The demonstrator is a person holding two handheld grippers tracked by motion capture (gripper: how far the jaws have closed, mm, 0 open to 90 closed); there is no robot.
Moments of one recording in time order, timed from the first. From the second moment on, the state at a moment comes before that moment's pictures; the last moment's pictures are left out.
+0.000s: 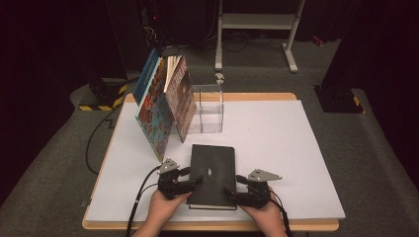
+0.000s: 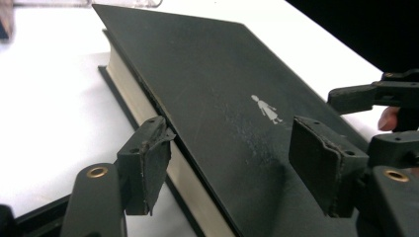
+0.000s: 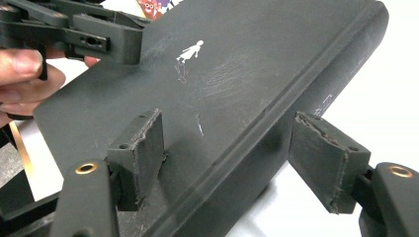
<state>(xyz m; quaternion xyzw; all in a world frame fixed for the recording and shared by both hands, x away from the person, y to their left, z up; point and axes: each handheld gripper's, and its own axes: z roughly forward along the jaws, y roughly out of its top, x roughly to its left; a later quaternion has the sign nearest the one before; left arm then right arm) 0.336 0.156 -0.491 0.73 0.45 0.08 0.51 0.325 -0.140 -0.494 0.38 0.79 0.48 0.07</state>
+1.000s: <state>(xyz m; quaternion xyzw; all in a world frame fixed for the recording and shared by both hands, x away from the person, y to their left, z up) 0.353 0.167 -0.475 0.74 0.35 0.09 0.57 0.340 -0.138 -0.492 0.40 0.78 0.48 0.04</state>
